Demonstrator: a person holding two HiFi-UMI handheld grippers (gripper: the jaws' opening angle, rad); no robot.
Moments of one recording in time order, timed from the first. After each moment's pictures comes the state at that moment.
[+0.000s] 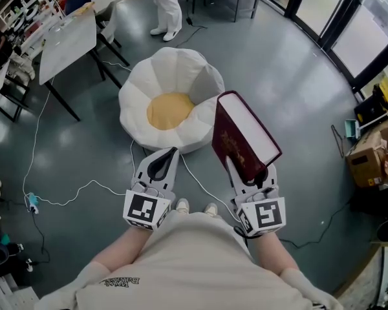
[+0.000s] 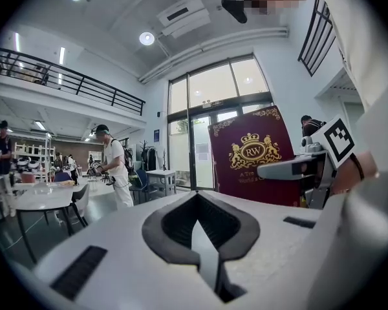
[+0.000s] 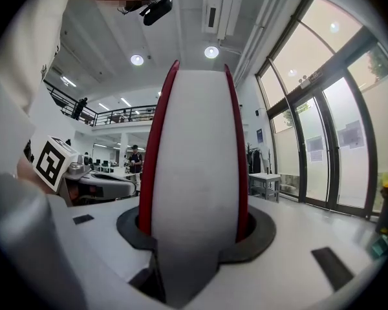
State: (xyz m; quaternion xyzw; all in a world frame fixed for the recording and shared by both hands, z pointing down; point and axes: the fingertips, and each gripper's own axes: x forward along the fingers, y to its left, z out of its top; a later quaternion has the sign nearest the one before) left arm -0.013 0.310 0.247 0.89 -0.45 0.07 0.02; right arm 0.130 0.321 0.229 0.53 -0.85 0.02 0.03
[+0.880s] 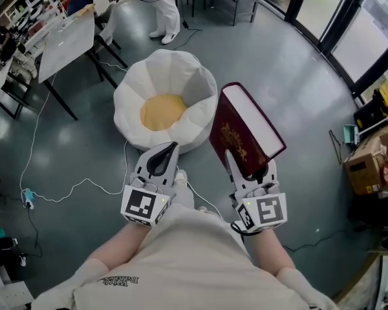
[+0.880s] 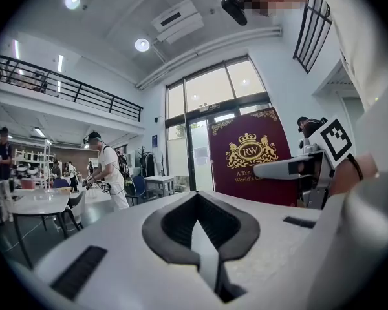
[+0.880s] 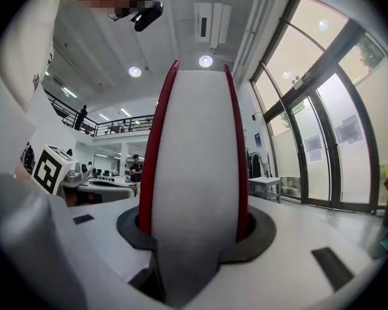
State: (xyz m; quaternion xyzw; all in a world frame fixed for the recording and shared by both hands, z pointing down) left arm 0.070 0.314 0.245 0.89 -0.46 0.06 -0.01; right arm 0.211 0.319 0.227 0.53 -0.85 0.02 -0.01
